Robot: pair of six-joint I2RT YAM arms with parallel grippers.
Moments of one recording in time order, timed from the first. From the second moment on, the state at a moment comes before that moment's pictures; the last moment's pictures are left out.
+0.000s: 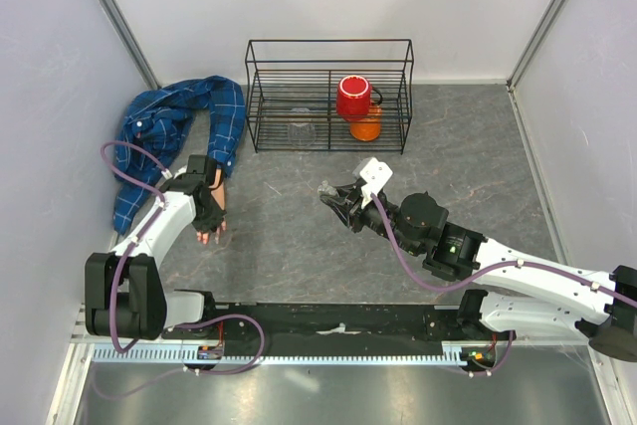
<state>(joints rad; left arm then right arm) -0.07 1.28 0.77 -0.75 -0.29 -0.70 1.10 0.99 0.78 0.22 0.19 0.01</state>
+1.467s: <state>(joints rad) -0.07 1.25 0.75 -0.78 -0.28 -0.69 1.10 1.00 0.78 0.22 0.19 0.01</state>
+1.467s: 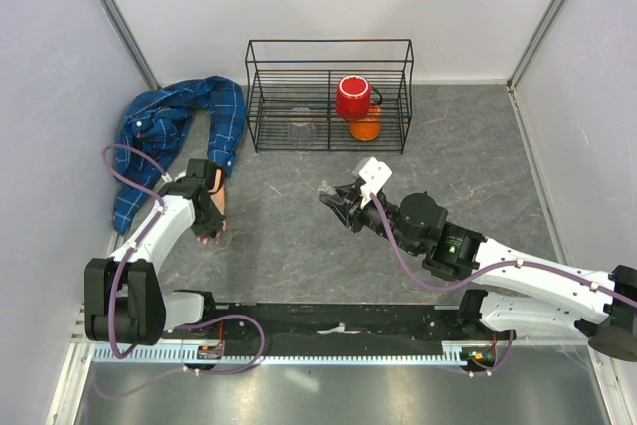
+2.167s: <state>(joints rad) -0.07 1.25 0.75 -0.78 -0.26 -0.69 1.10 1.00 0.78 0.22 0.19 0.02</state>
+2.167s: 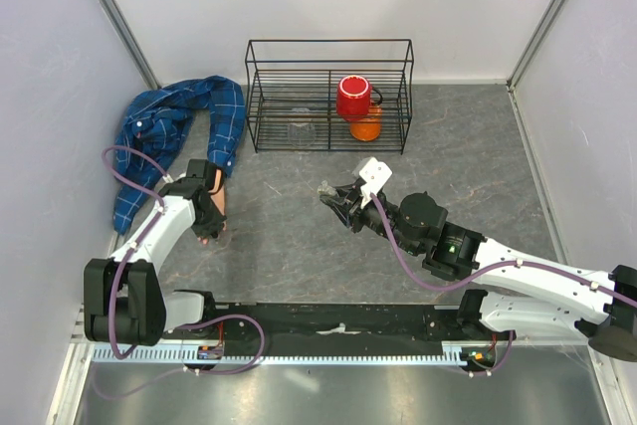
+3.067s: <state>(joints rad) -0.07 1.01 0.87 -0.91 -0.16 -0.72 1.10 0.99 0.78 0.21 0.17 0.03</state>
